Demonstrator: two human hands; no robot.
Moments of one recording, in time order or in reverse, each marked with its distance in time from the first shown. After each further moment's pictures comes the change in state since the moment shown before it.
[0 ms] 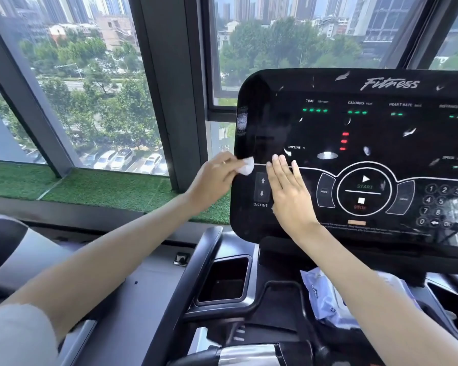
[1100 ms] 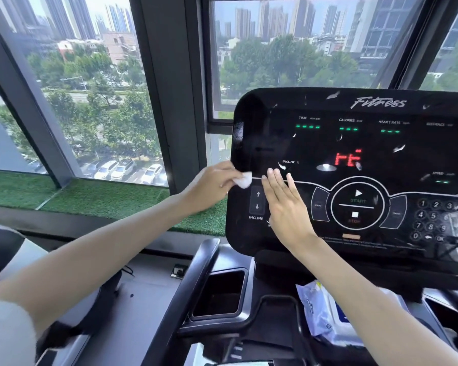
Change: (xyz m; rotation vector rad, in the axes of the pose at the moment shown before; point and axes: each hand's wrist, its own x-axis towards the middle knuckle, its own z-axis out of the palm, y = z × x) left_hand 0.018 0.005 -0.018 -0.030 -0.162 0.047; right_hand 0.001 0.003 -0.010 -0.036 -0.034 -0.031
